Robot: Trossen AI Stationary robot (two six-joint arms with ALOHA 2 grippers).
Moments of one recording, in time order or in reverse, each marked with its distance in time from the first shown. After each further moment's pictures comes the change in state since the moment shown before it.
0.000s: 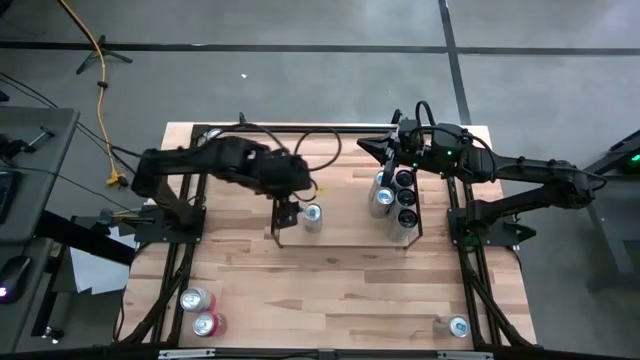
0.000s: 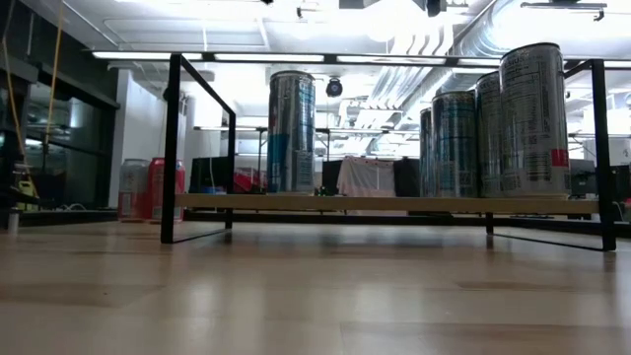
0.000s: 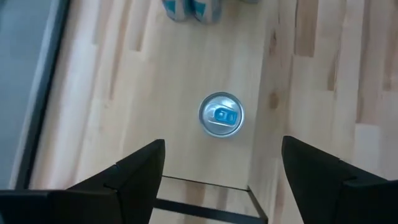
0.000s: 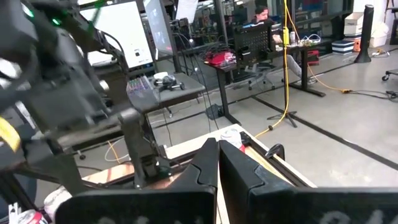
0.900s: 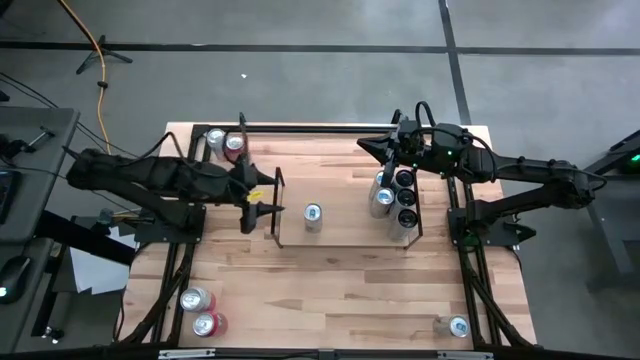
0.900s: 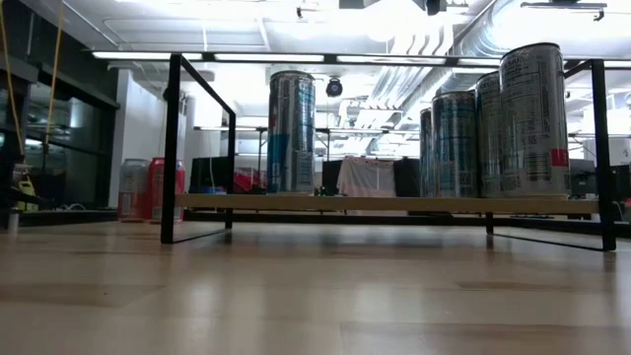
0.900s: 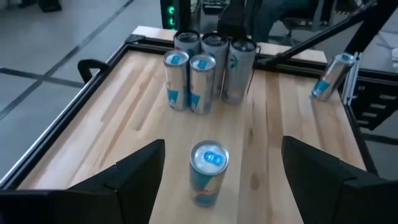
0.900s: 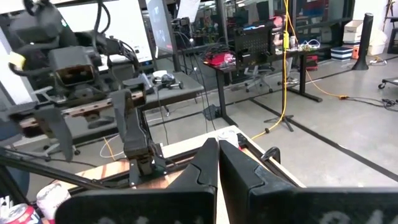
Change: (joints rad) left arm -0.124 -0.666 -0.863 0.796 -0.165 -0.056; right arm 0.000 0.000 0.000 0.002 -0.001 -0.044
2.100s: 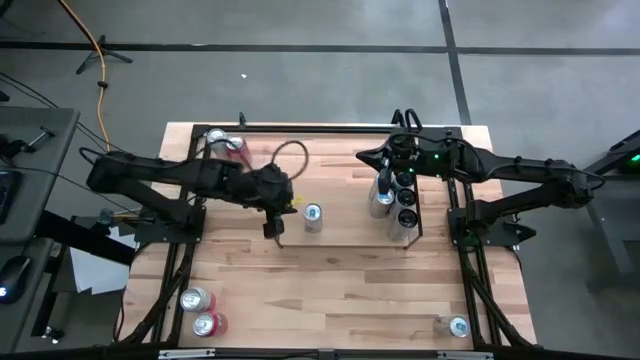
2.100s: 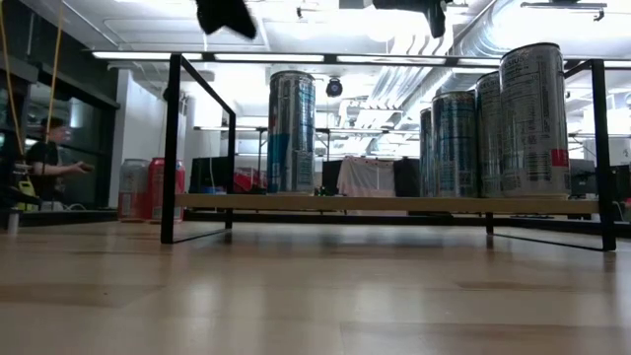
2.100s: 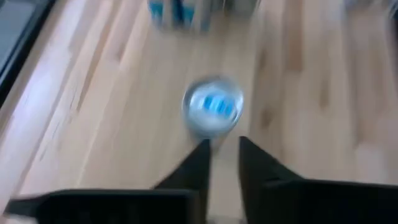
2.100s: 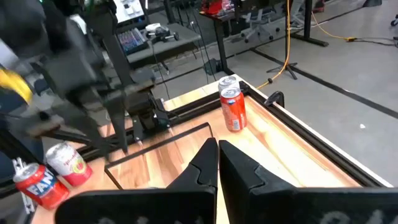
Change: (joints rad) left arm 0.118 0.300 0.124 -0.198 0.191 0.026; right arm 0.001 0.018 0.001 -0.194 -0.030 0.124
